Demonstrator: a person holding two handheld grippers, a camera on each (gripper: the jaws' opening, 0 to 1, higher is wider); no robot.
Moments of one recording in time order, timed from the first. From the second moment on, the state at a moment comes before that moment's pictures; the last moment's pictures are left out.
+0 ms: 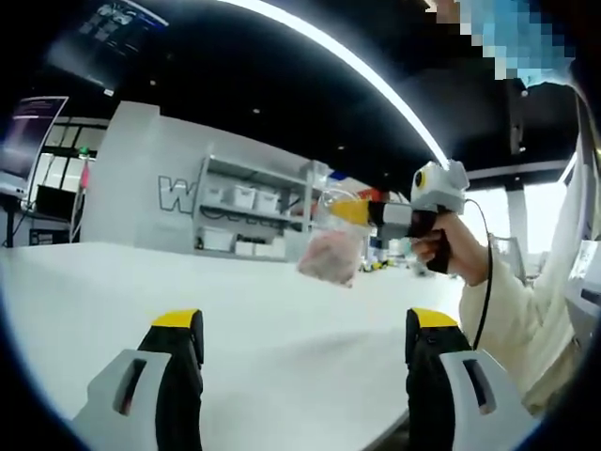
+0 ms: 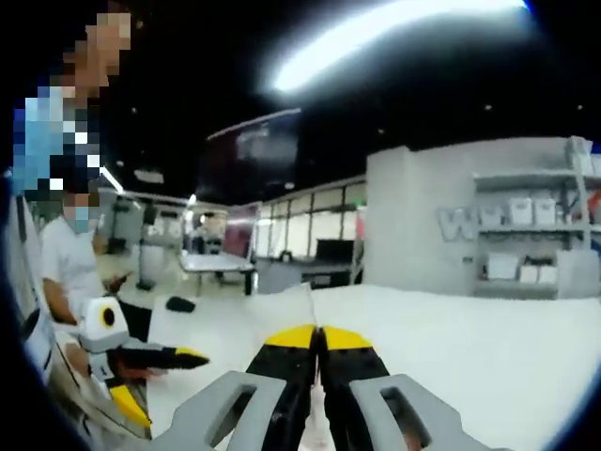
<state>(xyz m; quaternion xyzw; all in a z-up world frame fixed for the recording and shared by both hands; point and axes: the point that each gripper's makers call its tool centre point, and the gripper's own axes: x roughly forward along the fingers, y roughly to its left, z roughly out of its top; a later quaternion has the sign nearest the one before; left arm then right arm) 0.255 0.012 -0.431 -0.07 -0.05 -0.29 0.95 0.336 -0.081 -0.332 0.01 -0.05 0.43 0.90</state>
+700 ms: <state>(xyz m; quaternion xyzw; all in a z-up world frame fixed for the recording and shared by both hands) 0.256 0.013 -0.431 -0.07 -0.05 -0.28 0.95 0.362 -0.082 -0.335 0.12 -0.01 0.46 0.88</state>
